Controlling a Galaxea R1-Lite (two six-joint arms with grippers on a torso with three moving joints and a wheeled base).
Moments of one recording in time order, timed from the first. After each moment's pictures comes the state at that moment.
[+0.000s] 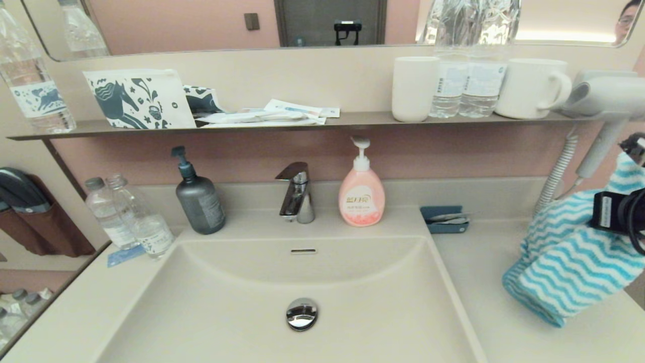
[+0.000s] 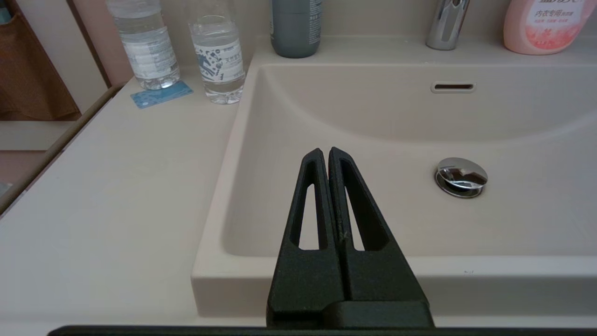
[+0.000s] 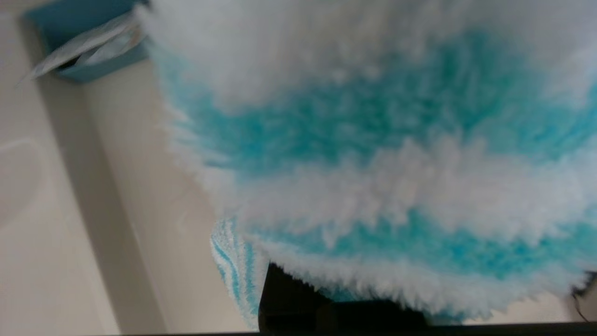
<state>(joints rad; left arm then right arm) 0.00 0.00 0.00 0.01 0.03 0.02 -0.03 1.50 -1.12 0.34 -0.19 0.26</state>
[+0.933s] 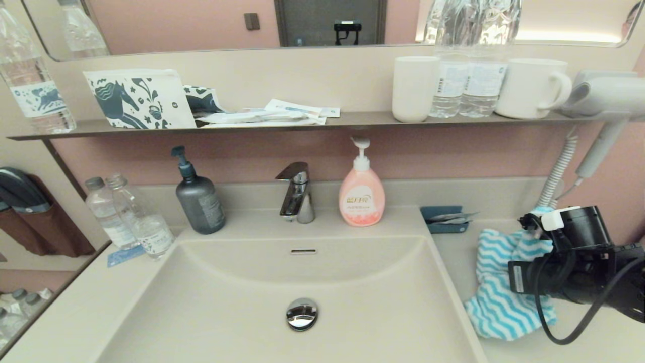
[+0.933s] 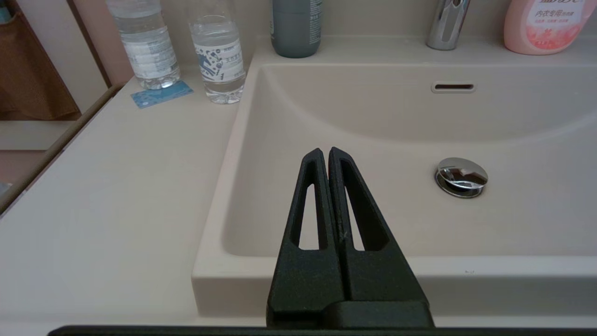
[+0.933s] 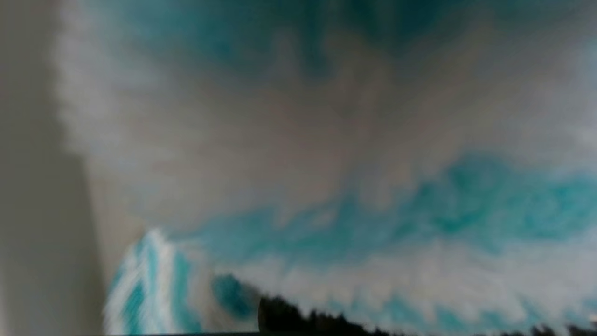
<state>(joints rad) 0.00 0.00 0.00 0.01 0.03 0.02 0.15 1.74 -0.68 -0.26 -0.21 0.20</state>
